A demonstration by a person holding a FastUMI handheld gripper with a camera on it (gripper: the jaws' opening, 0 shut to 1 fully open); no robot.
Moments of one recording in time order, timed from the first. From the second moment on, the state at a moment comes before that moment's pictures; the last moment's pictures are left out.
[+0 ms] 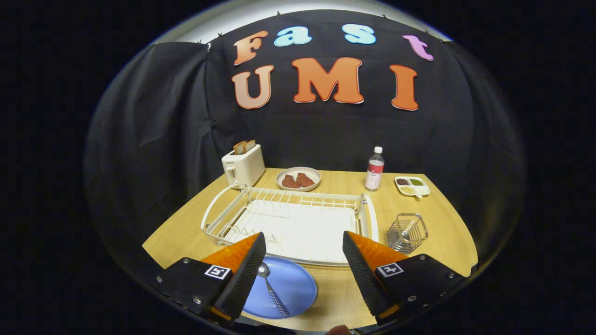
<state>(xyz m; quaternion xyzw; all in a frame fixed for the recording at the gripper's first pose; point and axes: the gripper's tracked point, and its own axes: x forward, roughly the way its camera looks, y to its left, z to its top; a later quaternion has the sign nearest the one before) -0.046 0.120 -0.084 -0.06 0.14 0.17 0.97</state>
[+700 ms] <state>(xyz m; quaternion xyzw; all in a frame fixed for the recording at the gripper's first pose) -0.029 0.033 0.041 -0.01 0.01 0.03 1.00</state>
